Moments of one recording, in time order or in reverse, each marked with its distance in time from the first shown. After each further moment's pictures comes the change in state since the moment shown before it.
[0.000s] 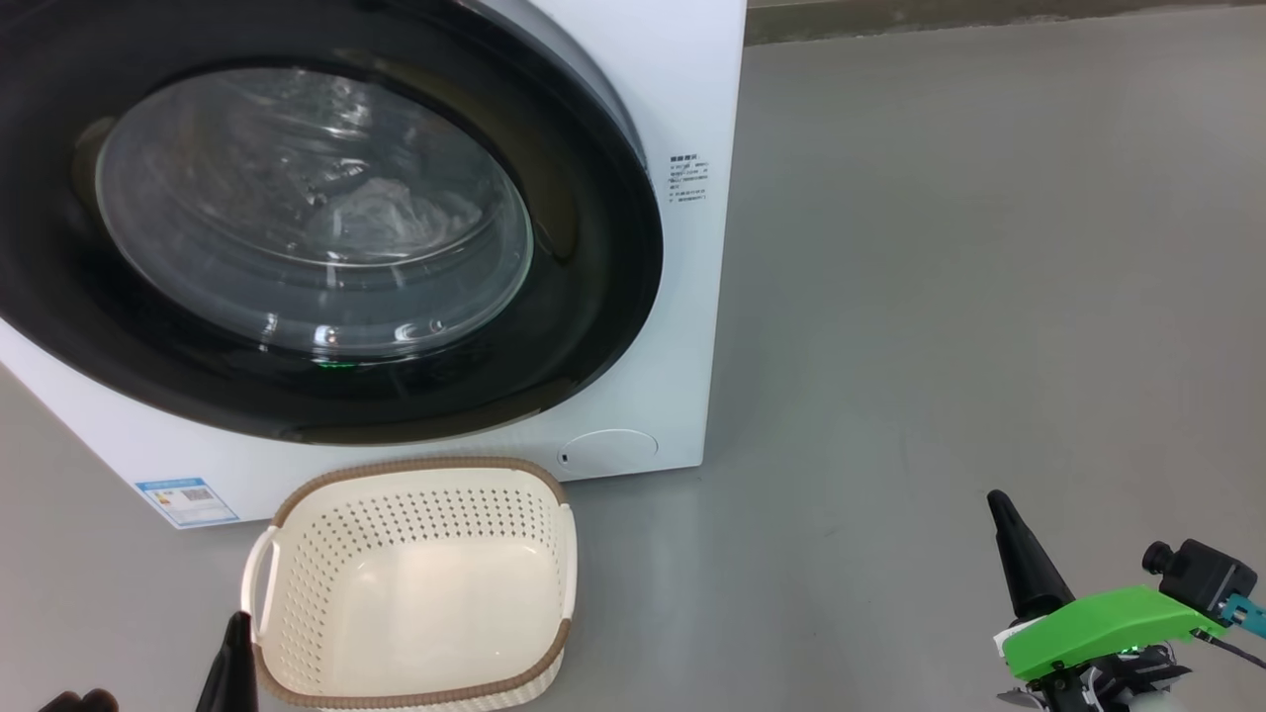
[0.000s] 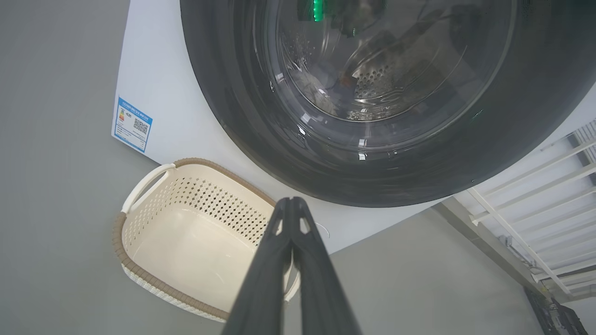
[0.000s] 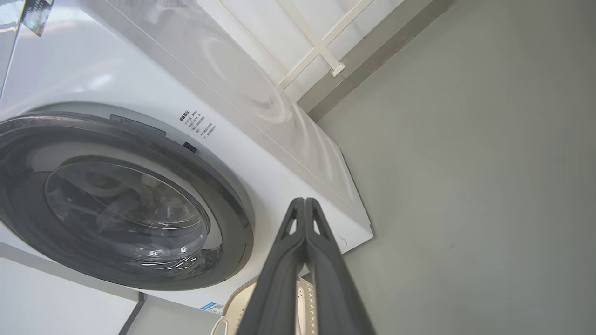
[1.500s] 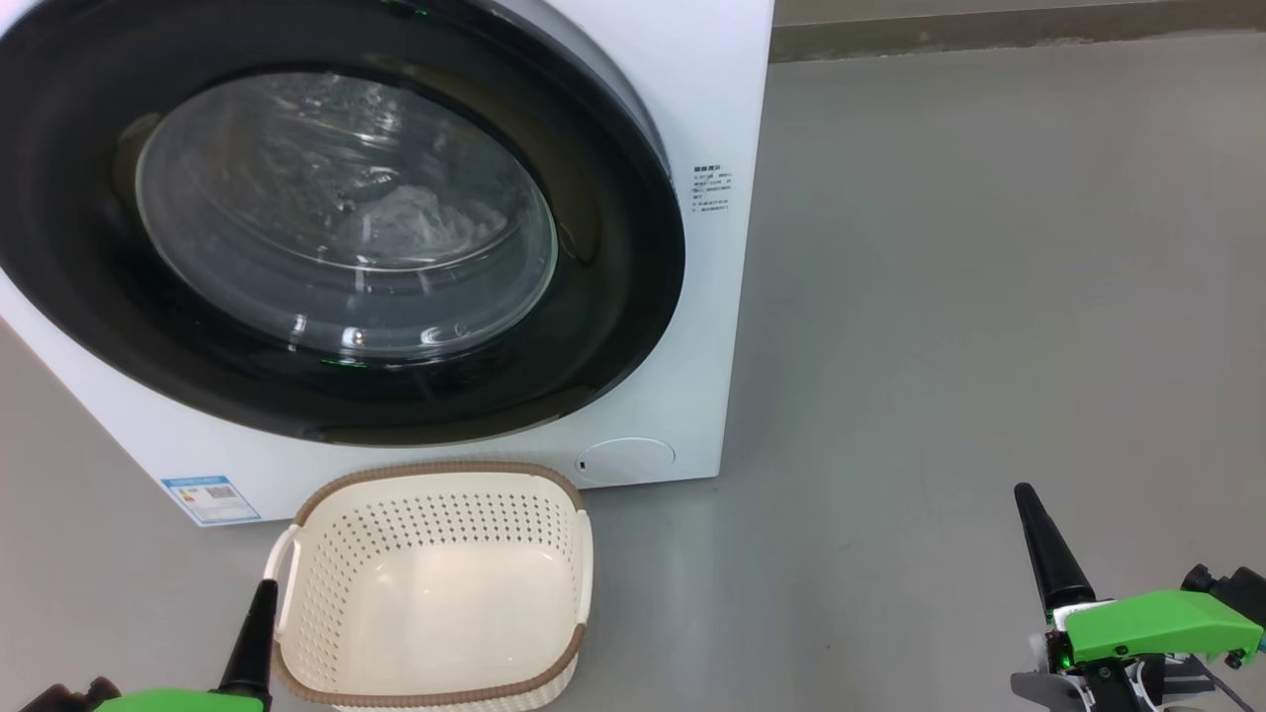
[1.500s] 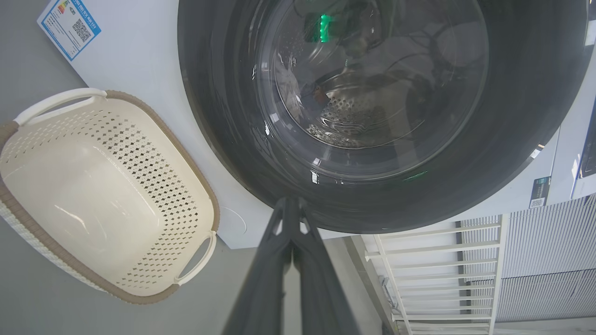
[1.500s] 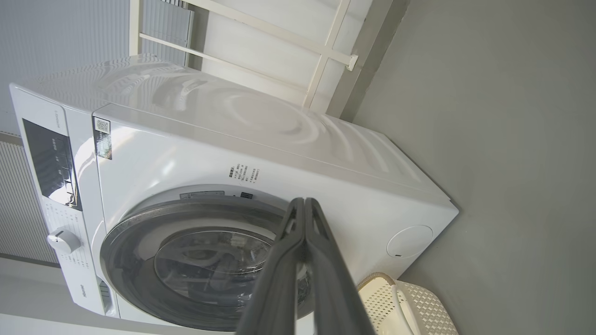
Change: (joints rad) left arm -0.058 -0.028 0.014 0.000 -0.464 0.000 0.132; right arm 0.021 0.054 -0.105 -0.065 0.423 0.000 0.131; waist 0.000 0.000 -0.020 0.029
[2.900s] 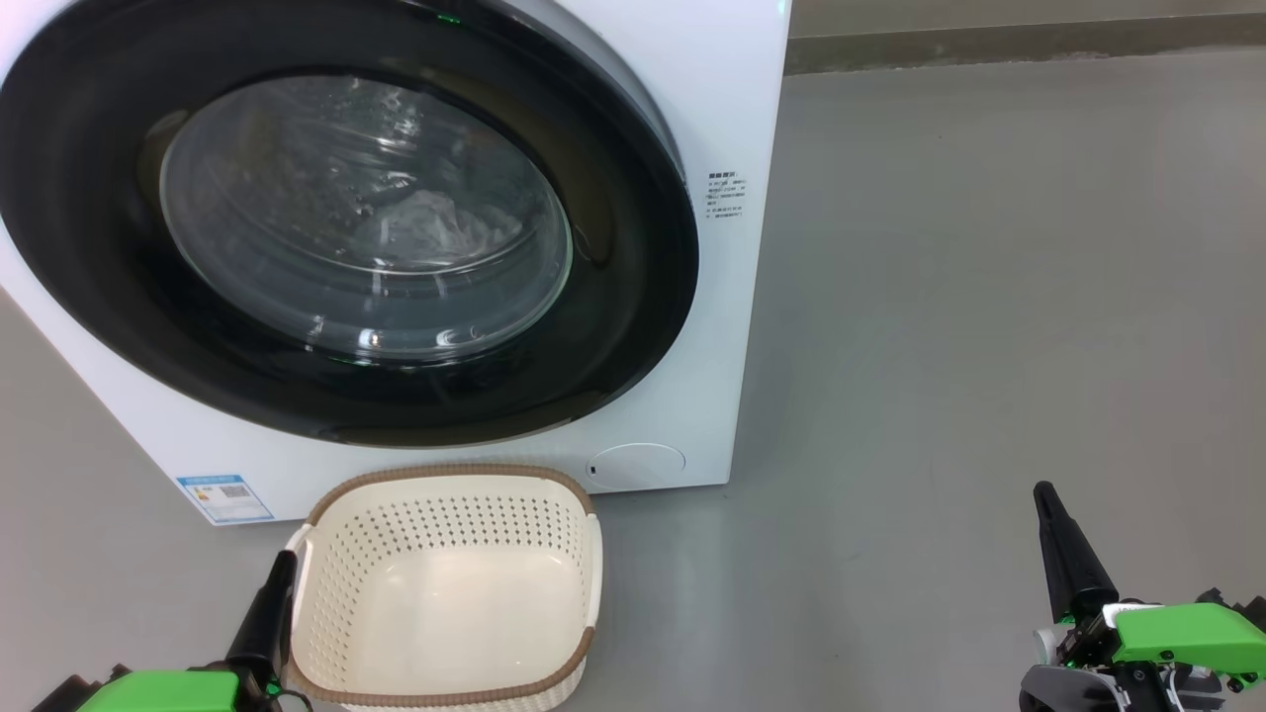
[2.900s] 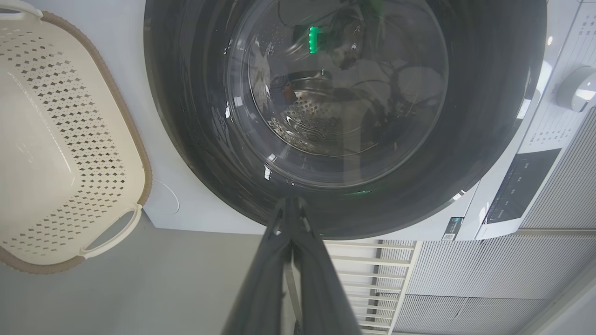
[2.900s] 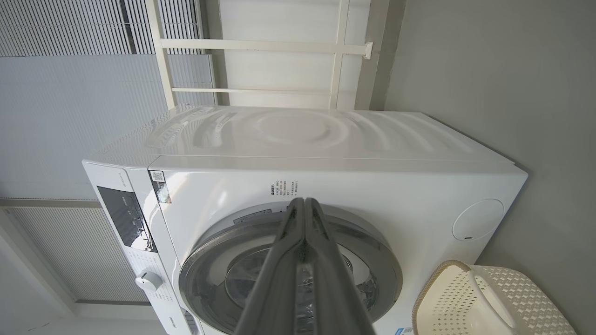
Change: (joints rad) left arm -0.038 -0.017 0.008 0.000 -0.292 0.000 0.079; right arm 0.017 0.035 -0.066 -0.040 0.271 -0.007 0.079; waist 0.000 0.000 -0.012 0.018
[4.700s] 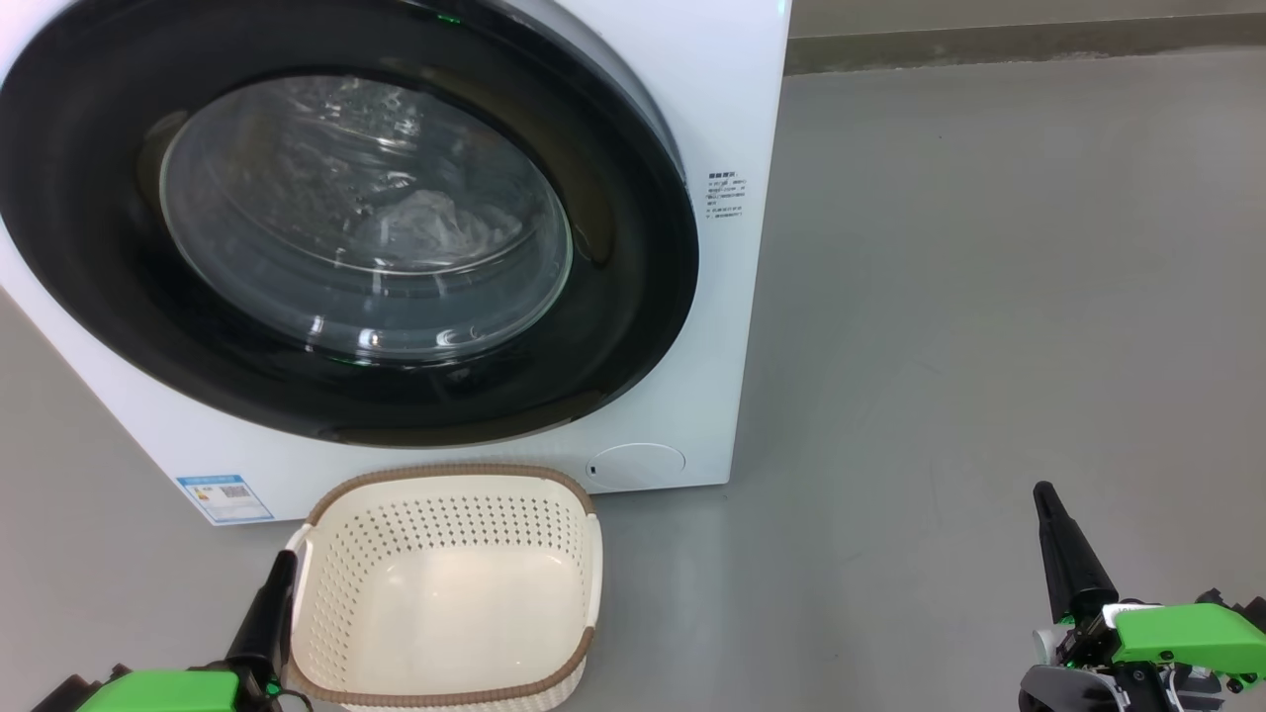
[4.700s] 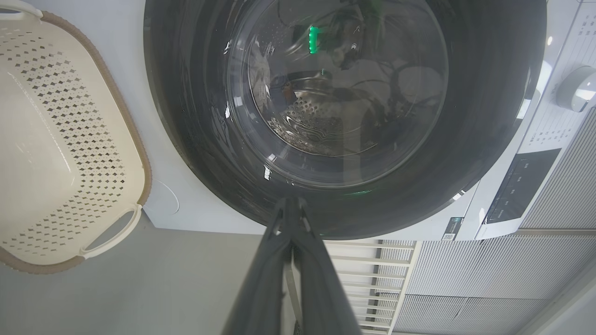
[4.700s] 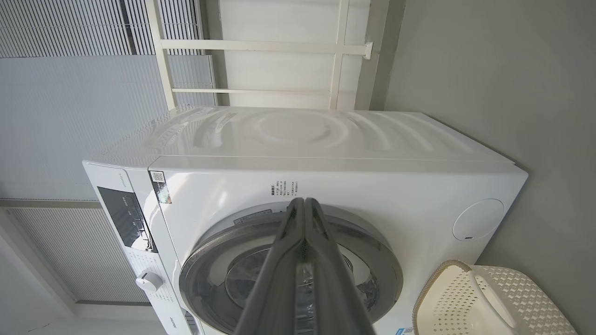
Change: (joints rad) left arm 0.000 0.000 0.000 0.000 0.000 0.000 0.000; right arm 0.000 0.002 -0.002 0.000 0.000 0.000 0.000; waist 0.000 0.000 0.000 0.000
